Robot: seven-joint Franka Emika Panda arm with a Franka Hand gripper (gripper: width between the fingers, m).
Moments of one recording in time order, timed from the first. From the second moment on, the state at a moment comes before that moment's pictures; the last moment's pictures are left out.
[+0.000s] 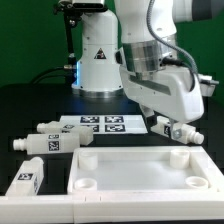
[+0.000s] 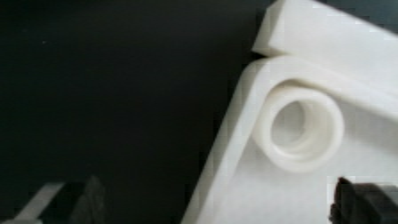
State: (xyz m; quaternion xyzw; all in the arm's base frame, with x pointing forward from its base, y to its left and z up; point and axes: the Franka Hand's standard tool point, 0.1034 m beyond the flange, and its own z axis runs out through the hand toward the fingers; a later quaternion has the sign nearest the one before) arm 0.511 0.092 0.060 -0.84 0.53 0.05 0.08
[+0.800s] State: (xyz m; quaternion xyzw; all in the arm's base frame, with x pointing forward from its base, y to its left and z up) arm 0.487 0.136 0.062 -0.99 0.08 -0.02 0.06
